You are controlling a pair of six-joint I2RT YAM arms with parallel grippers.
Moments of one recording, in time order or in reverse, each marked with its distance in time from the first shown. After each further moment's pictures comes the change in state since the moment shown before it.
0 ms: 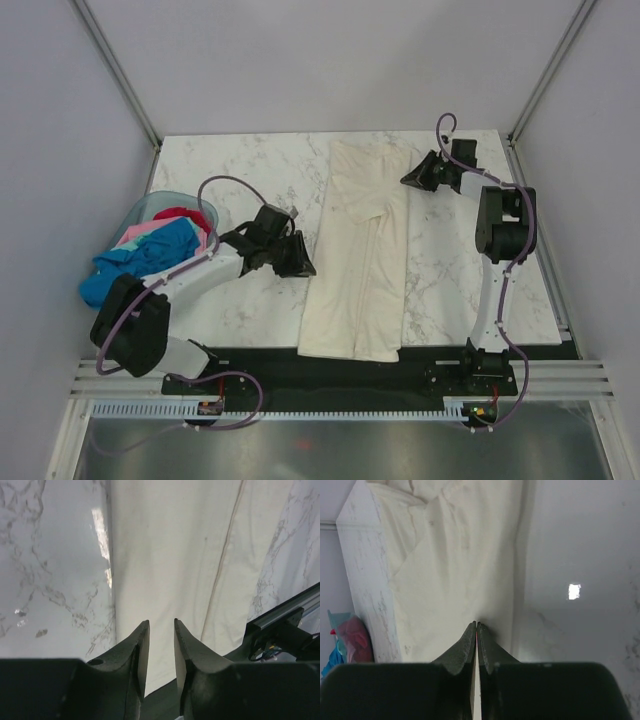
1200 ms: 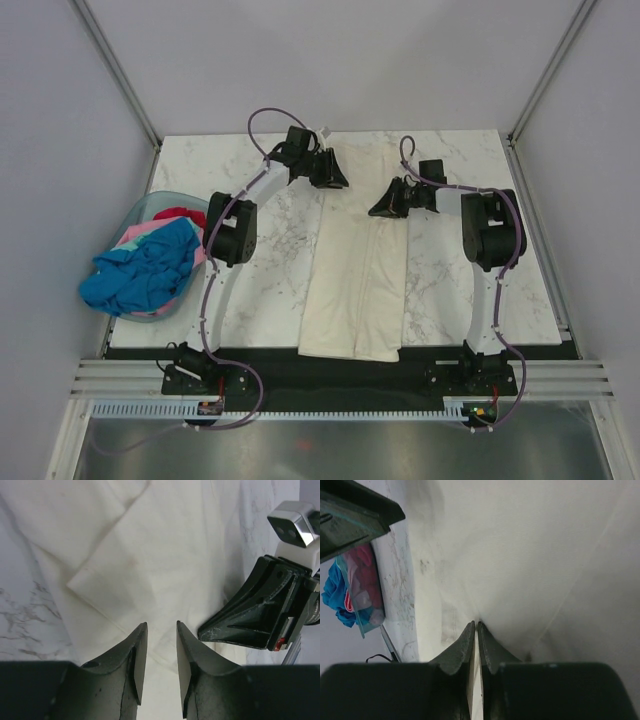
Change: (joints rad) left arm 0.193 1.139 1.350 -0.024 0.315 0.236; right arm 0.165 -0.076 -0.241 0.016 -0.162 -0.051
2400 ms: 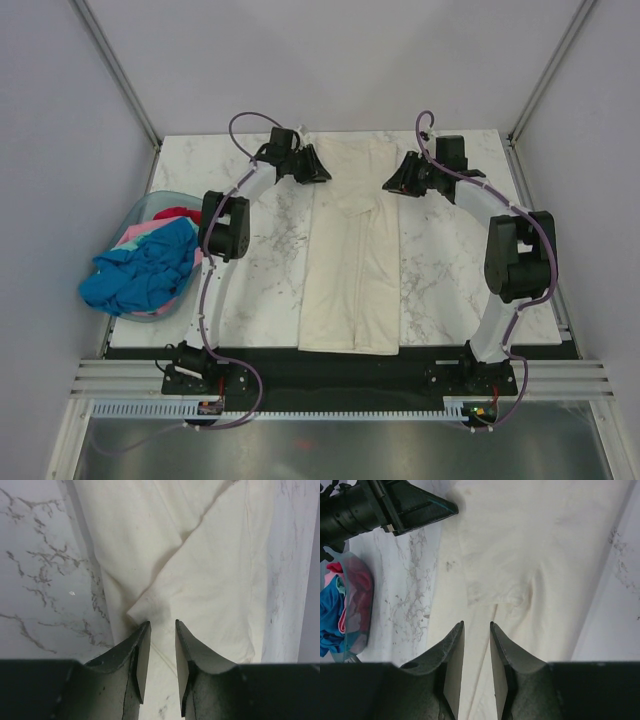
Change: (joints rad) left arm 0.105 0.090 0.031 0.096 -0.047 -0.090; right arm -0.006 -0.348 -0.047 -0.127 0.225 -0.069
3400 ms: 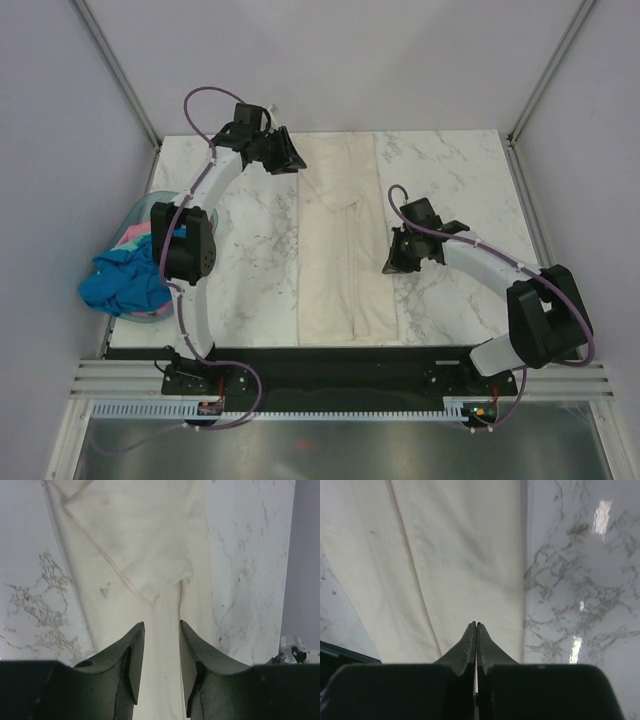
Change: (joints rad) left arm 0.057 -0.472 -0.259 -0.260 -0.075 0.056; right arm 0.291 -0.397 -0.456 -0.323 0.361 0.146
